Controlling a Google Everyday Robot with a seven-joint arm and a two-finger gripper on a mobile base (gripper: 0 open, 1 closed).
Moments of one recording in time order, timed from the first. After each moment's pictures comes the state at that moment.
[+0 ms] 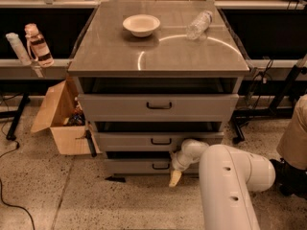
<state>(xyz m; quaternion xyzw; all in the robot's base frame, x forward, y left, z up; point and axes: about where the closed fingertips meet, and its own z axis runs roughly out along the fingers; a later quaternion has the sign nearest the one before) 0.666 -0.106 0.182 -0.67 0.71 0.12 0.18</state>
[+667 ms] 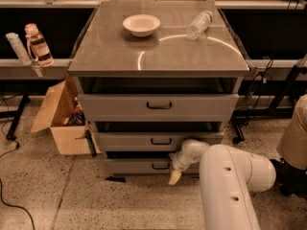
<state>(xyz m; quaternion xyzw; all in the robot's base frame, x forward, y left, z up) 0.666 -0.106 0.182 -0.67 0.71 0.12 0.18</state>
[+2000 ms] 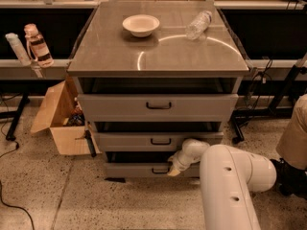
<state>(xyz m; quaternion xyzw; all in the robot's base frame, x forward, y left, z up) 0.666 -0.106 0.182 -0.67 0.71 0.12 0.18</state>
